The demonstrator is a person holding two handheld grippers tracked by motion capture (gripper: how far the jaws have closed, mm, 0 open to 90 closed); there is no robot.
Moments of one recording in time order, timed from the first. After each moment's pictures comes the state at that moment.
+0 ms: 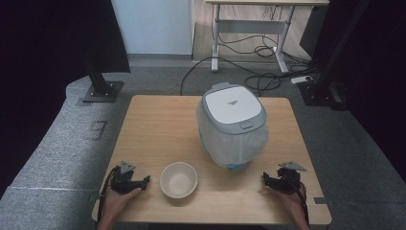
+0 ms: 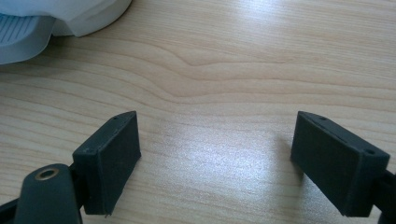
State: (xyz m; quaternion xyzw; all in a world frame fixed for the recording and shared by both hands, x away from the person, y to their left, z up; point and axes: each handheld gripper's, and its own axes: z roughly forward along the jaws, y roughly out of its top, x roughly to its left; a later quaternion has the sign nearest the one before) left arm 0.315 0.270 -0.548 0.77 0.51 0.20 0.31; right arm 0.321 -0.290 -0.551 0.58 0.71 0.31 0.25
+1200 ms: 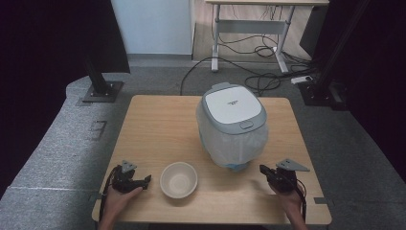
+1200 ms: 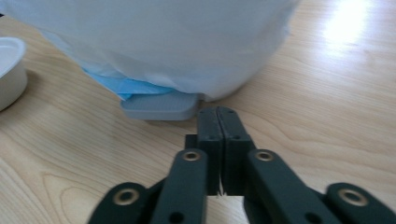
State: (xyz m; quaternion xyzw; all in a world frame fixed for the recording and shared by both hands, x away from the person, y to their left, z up) left arm 0.318 0.266 -0.548 0.78 0.51 0.20 0.31; right arm 0.307 -0.269 -0.513 0.46 0.74 0.45 0.21
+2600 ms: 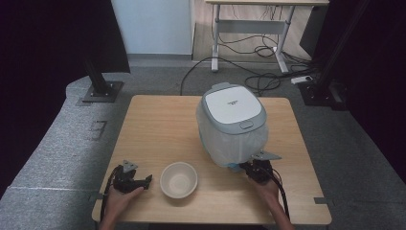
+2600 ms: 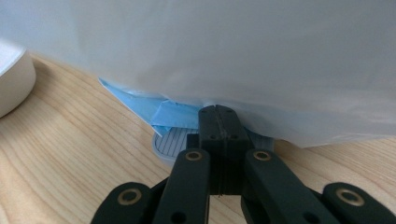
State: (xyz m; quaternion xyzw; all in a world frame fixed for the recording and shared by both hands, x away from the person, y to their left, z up) left arm 0.317 0.263 -0.548 0.78 0.51 0.20 0.31; right arm 0.351 -0.213 -0.534 0.43 0.77 0.44 0.16
